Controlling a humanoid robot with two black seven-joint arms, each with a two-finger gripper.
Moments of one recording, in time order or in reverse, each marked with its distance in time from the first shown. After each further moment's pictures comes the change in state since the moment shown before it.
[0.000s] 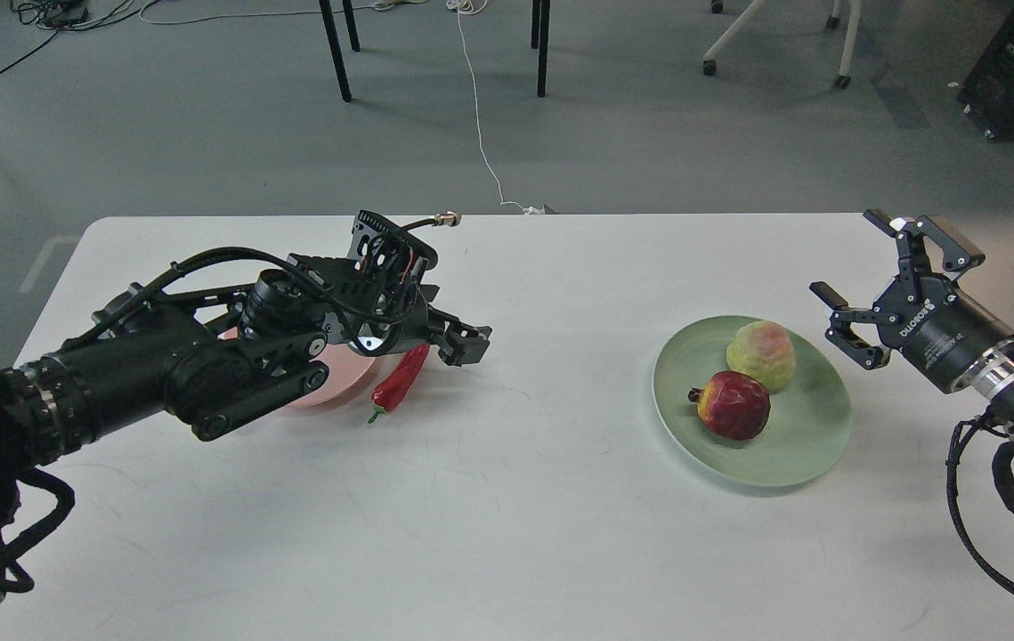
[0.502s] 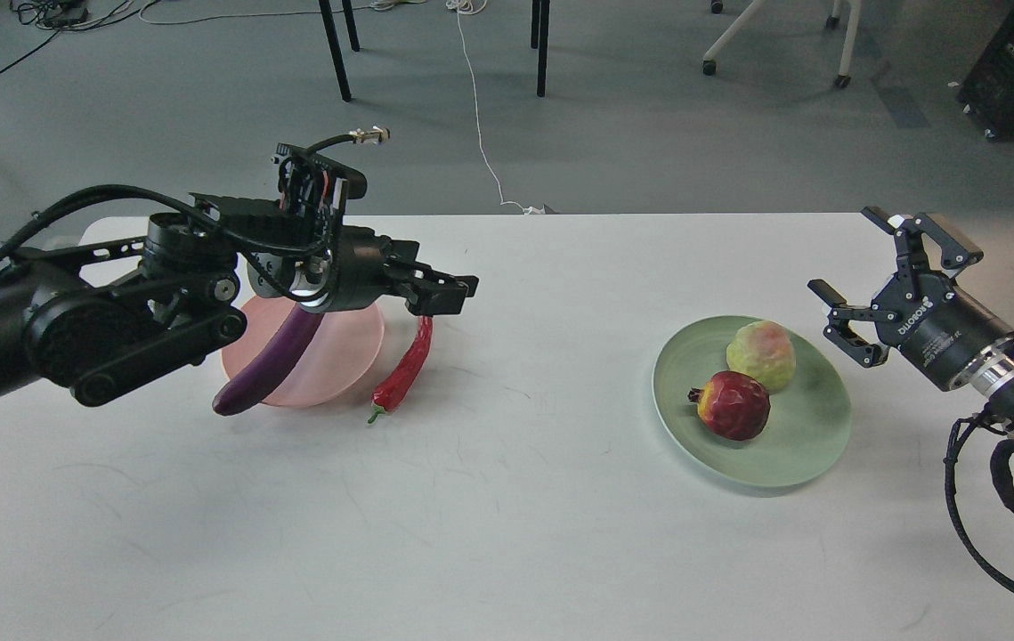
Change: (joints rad) left arm -0.048 0.160 -0.125 -0.284 -0.127 -0.062 -0.011; right arm 0.004 0.002 -0.003 0.000 0.000 0.000 0.000
